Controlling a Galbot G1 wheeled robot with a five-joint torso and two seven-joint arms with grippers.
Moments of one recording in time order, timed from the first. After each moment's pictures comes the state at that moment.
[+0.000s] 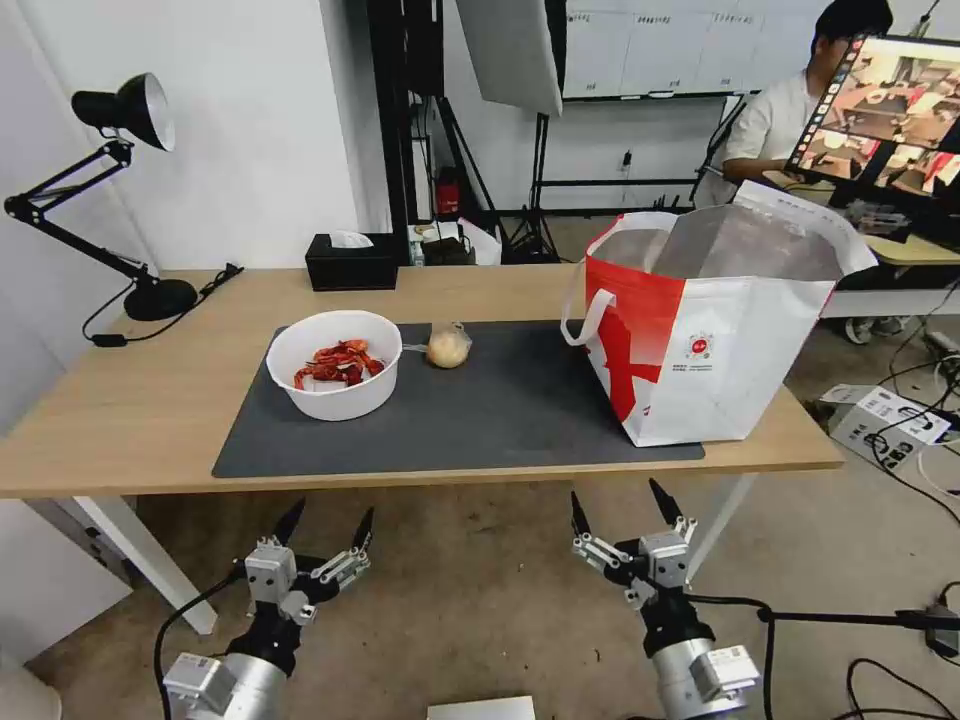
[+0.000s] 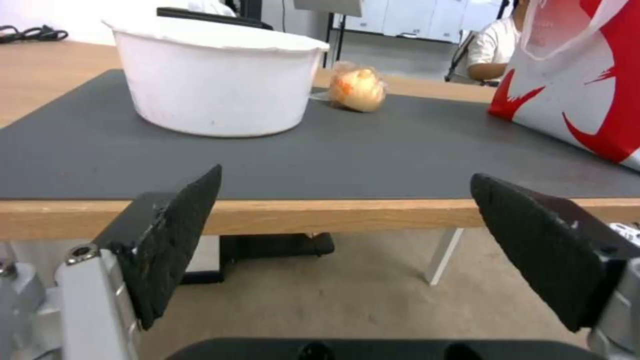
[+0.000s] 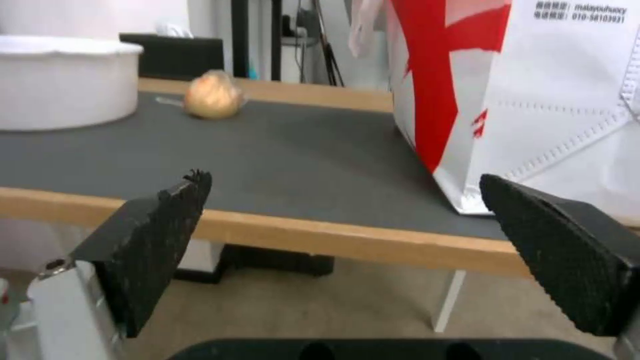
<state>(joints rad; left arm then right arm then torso) 1.84 -1.24 -0.55 -2.20 -0.38 -0.13 0.05 -1.71 1.09 0.21 2.22 0.11 0.07 0.39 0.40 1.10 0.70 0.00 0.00</state>
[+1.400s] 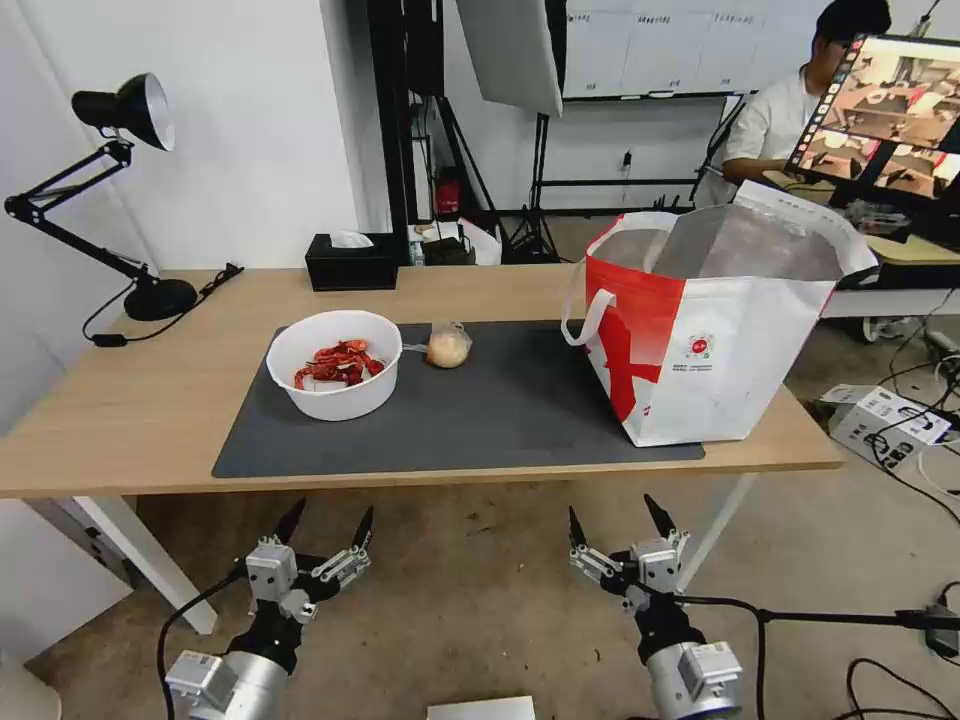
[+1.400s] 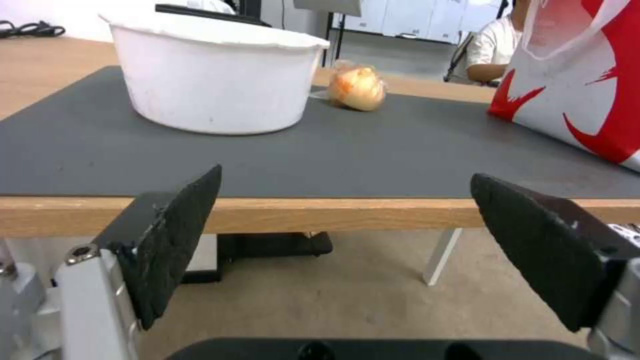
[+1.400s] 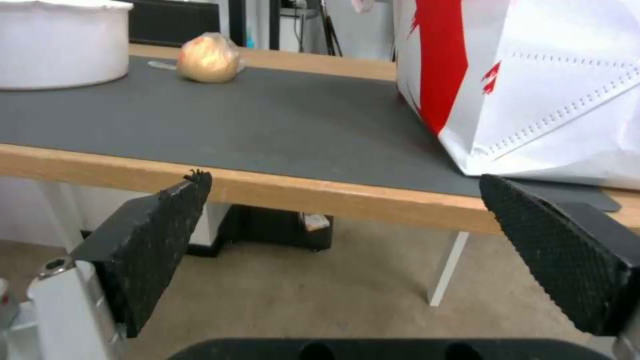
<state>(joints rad) 1.83 -1.23 -0.54 -2.18 -0.39 -0.14 0.05 -1.69 1.07 0.18 2.19 0.13 0.05 0.42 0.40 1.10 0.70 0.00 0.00</state>
